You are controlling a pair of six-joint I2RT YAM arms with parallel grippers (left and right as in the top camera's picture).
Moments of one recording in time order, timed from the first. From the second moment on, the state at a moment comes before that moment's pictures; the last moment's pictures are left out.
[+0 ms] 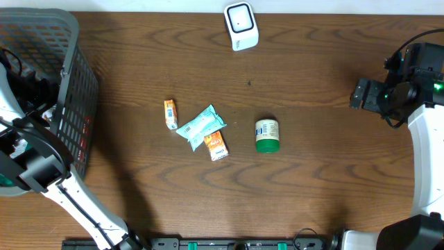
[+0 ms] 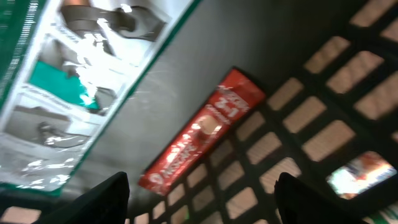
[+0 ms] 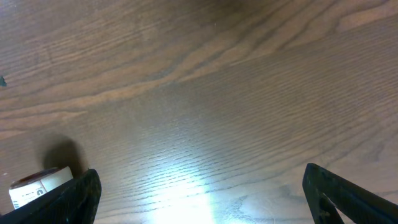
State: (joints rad) left arm 0.62 2.32 2.25 -1.69 0.18 0.04; right arm -0.23 1.52 1.40 -1.04 -0.04 0.10
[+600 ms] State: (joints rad) left arm 0.62 2.14 2.20 -1.68 0.20 0.10; right arm -0.23 1.52 1.40 -1.04 -0.04 0.10
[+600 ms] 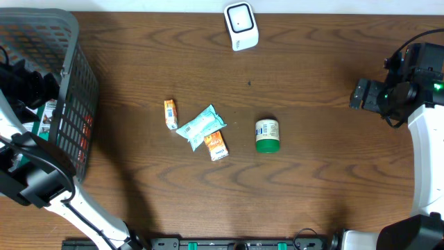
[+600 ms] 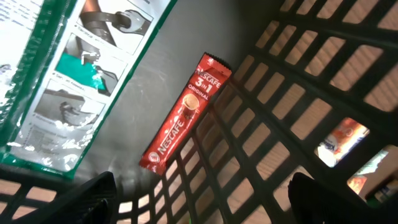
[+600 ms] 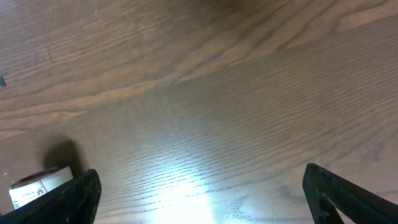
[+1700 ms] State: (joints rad) left arm 0.63 1.99 1.44 -0.97 0.23 0.20; right arm -0.23 1.52 1.40 -1.04 -0.04 0.10
